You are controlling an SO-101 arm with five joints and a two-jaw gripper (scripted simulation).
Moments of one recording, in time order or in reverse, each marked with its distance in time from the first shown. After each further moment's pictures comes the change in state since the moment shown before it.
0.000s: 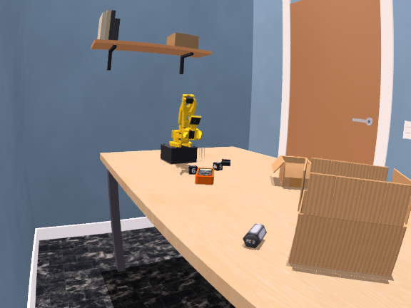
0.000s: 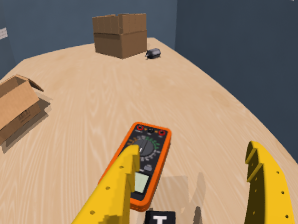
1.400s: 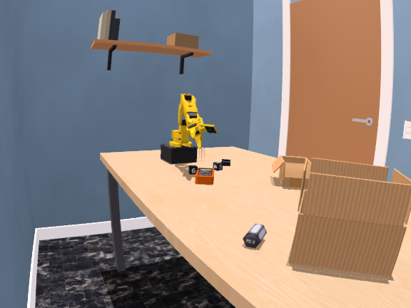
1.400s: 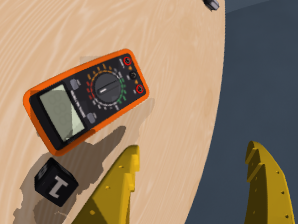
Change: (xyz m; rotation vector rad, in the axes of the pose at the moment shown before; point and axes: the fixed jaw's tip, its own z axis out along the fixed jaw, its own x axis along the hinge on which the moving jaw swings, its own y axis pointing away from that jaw) arm 0.024 -0.009 0.046 -0.285 0.555 -0.914
